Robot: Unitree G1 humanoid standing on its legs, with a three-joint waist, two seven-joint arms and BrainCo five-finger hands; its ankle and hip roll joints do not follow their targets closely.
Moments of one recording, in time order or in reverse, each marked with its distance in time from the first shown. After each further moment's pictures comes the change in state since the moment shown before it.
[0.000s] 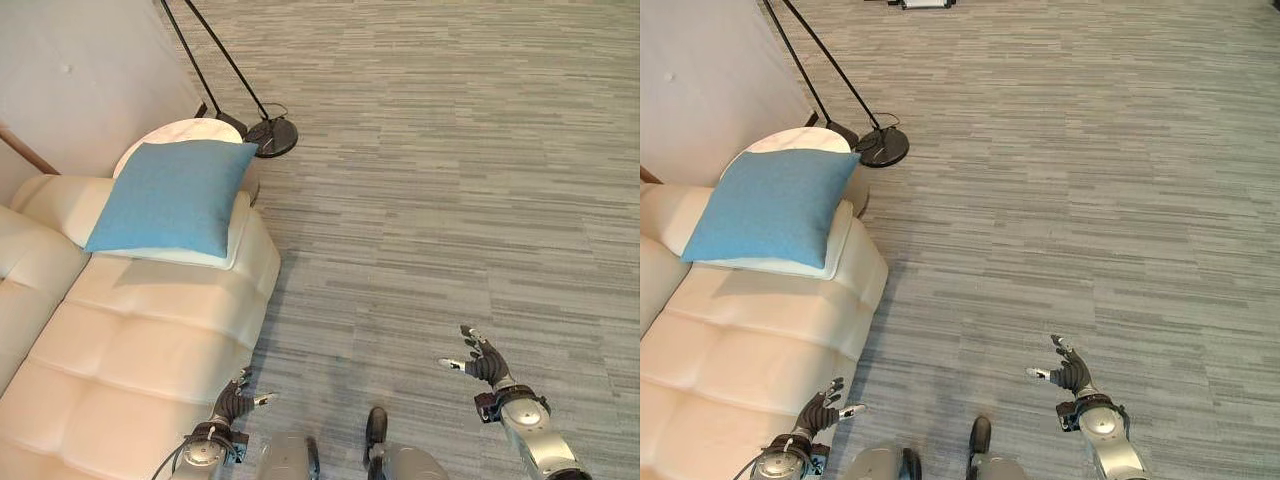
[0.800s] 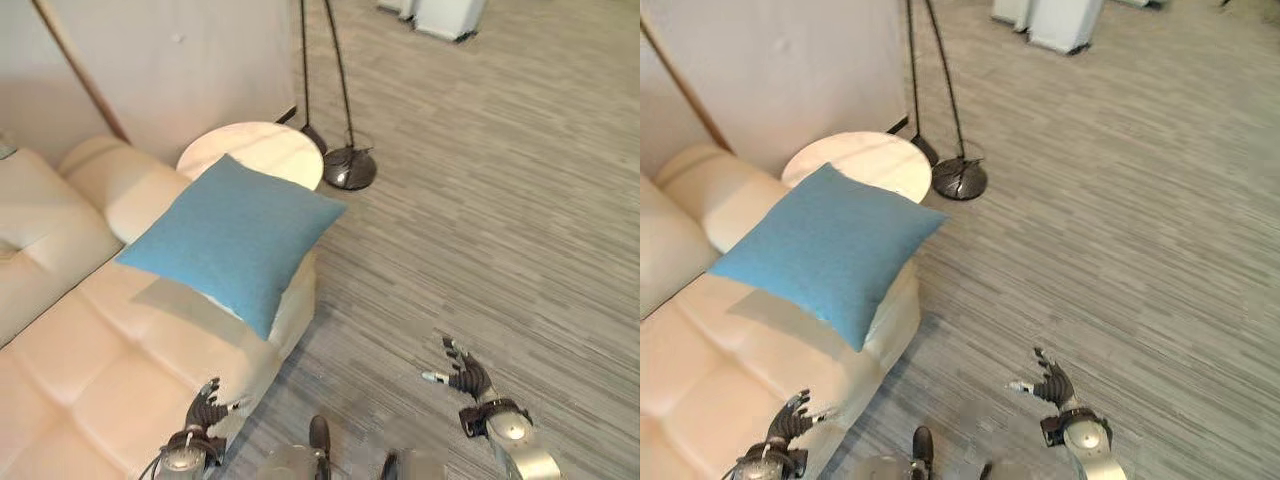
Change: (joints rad) left arm 0.000 0.026 0.106 0.074 -0.032 0.017 0.050; right arm 0.044 0.047 0.047 -0.044 -0.002 -0.001 0.020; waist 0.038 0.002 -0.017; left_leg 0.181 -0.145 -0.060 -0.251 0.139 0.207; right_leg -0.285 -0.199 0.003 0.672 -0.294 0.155
